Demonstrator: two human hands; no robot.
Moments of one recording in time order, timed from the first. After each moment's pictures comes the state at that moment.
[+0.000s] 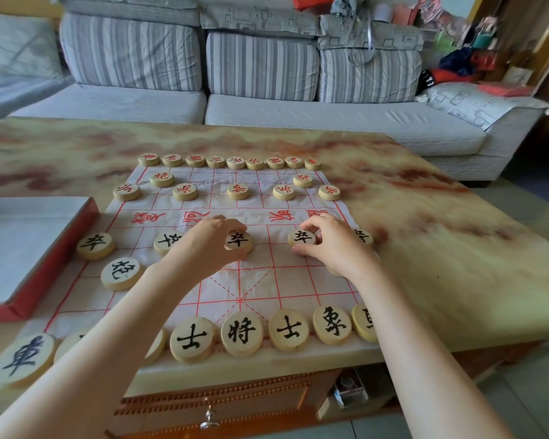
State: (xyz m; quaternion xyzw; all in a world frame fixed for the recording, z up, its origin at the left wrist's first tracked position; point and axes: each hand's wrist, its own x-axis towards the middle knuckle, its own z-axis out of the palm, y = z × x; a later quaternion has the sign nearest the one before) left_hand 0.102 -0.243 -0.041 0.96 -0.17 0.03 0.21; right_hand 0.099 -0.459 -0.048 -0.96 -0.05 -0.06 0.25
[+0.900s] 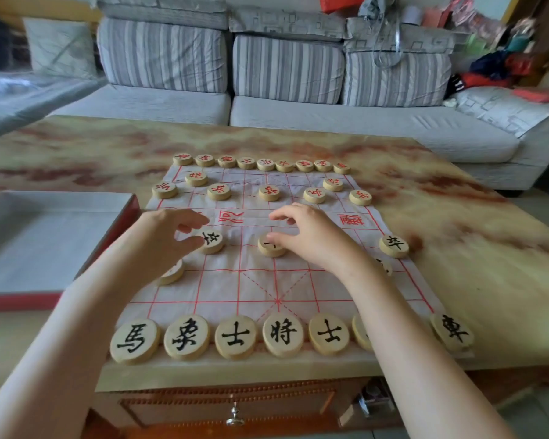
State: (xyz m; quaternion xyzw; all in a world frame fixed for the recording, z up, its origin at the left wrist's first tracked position) left_hand 0.063 -0.159 -0.009 0.96 -0.07 0.10 0.24; right_hand 0.095 -0.377 -0.017 -0.95 -0.17 -0.04 0.27
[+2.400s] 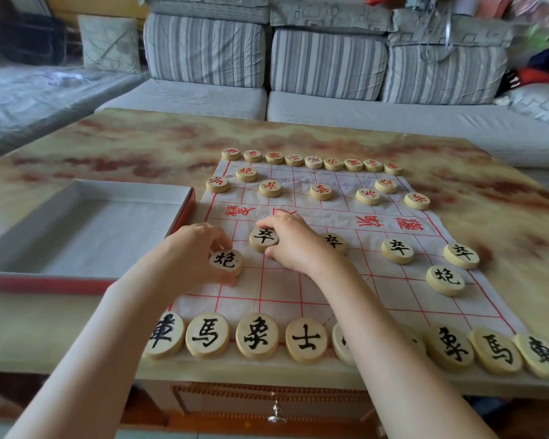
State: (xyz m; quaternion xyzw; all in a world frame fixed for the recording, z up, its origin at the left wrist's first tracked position) left_hand 0.065 -0.104 -0.035 0.98 -0.07 0.01 0.20; right_hand 0.107 -0.271 -0.033 -0.96 -0.17 0.07 0.22
